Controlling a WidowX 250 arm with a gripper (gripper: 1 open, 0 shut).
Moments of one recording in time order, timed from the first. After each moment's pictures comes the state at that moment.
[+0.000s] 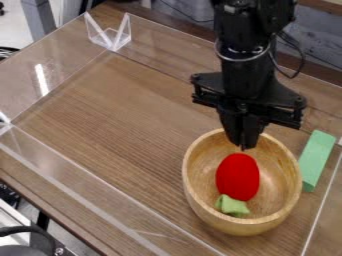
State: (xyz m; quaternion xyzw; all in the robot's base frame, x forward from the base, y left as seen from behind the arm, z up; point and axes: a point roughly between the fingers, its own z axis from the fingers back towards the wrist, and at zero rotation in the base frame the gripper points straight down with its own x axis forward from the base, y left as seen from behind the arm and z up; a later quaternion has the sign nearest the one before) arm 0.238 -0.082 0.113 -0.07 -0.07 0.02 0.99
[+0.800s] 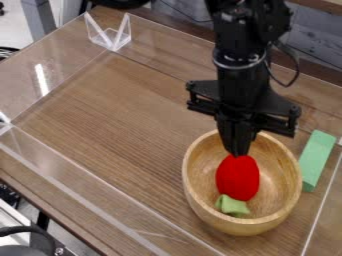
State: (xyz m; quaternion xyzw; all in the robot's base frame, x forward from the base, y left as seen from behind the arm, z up) arm 0.232 -0.079 0.110 -0.06 -0.05 0.02 1.00
